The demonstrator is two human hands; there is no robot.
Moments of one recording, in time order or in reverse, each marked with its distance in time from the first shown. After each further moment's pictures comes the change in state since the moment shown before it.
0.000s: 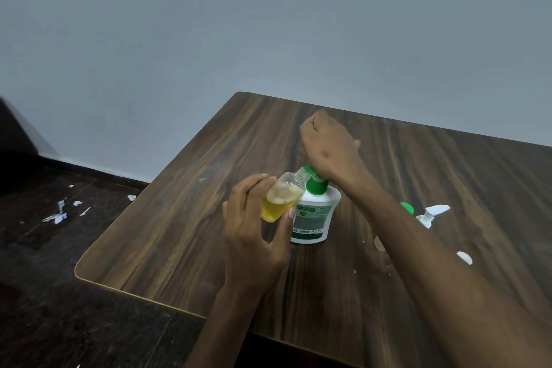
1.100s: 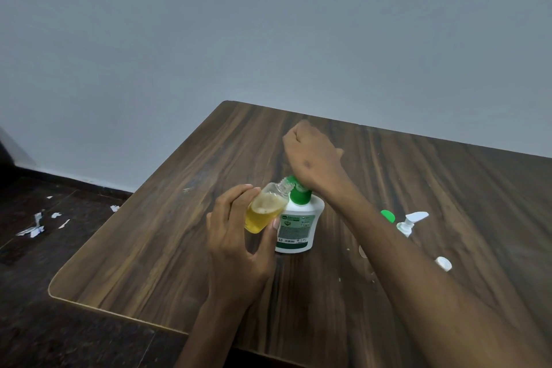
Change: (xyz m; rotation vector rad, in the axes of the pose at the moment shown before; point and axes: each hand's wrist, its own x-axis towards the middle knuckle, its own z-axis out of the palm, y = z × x) left_hand -0.001 0.001 -0.001 -0.001 -0.003 0.007; right_hand 0.007 0.008 0.009 -0.009 -0.011 -0.003
